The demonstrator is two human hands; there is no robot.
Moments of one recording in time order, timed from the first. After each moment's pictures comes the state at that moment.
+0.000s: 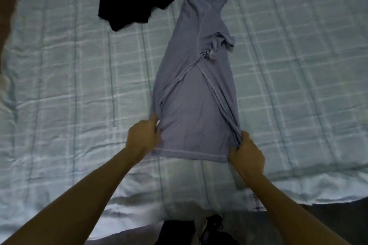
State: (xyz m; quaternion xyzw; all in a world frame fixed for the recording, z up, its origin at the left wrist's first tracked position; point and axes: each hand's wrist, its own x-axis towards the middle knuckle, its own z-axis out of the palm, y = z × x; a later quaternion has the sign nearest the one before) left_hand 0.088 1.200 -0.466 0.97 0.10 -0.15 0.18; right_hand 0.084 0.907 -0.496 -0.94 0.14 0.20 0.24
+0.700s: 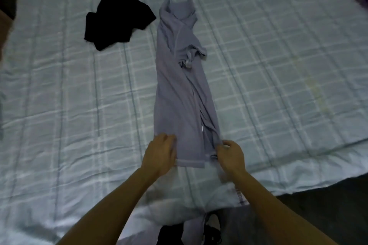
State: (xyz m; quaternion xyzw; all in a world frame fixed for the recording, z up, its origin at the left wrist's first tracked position) left_hand 0.055 1.112 -0.481 0.97 -0.04 -0.11 0.21; right_hand 0.071 0.895 -0.477 -0.82 0.28 0.18 0.48
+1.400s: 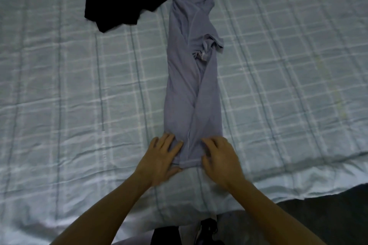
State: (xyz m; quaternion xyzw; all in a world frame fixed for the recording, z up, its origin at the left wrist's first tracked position) left_hand 0.039 1.165 -0.523 0.95 -0.23 -0.12 0.16; right_hand 0.064 0.937 -0.498 -0.96 -0.17 0.05 0.23
